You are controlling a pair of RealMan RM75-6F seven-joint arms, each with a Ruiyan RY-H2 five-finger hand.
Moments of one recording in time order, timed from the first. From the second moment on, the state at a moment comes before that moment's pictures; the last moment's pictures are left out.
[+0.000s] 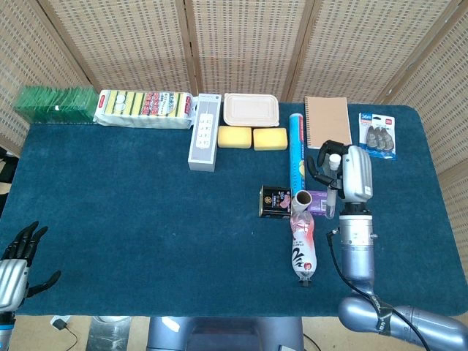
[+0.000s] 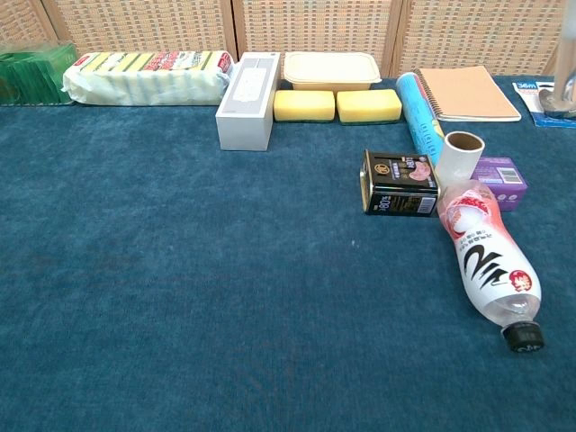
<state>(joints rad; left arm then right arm) 0.01 -1.34 0.03 -1.31 1.59 1.59 -0.20 0.61 -1.45 0.54 -1.86 -1.00 1.44 -0.12</state>
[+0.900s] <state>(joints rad) 0.01 -1.32 0.02 -1.32 1.58 1.57 -0.21 0.71 -1.60 0.58 -1.74 -0.97 1.36 0.00</state>
